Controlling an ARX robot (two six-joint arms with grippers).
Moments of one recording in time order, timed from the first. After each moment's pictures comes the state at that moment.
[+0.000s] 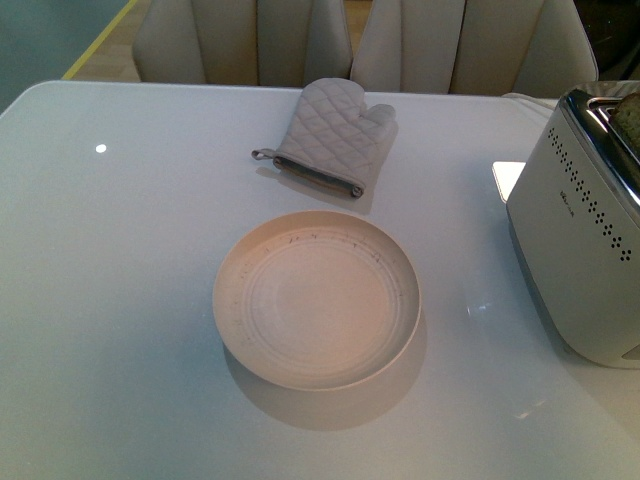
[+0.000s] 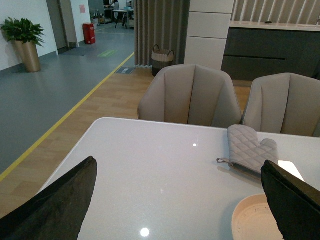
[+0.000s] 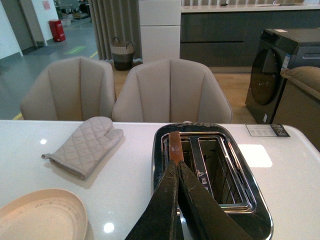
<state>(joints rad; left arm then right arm) 0.00 0.00 0.01 0.00 0.00 -0.01 0.00 0.35 0.02 0.35 0.00 0.00</state>
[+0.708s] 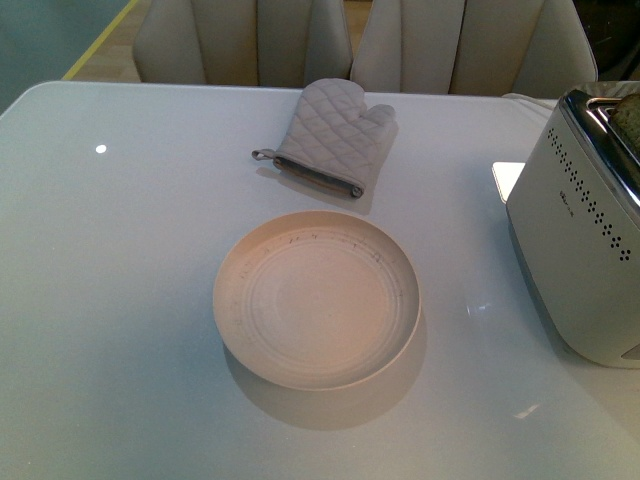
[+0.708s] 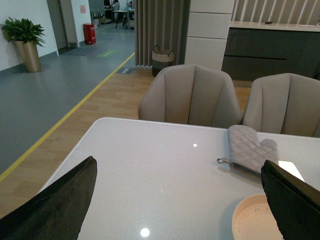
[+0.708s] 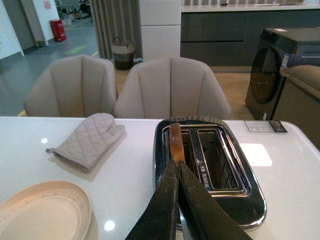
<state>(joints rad) 0.00 0.00 0.01 0.00 0.00 -0.01 0.00 0.01 0.02 0.01 0.00 0.00</state>
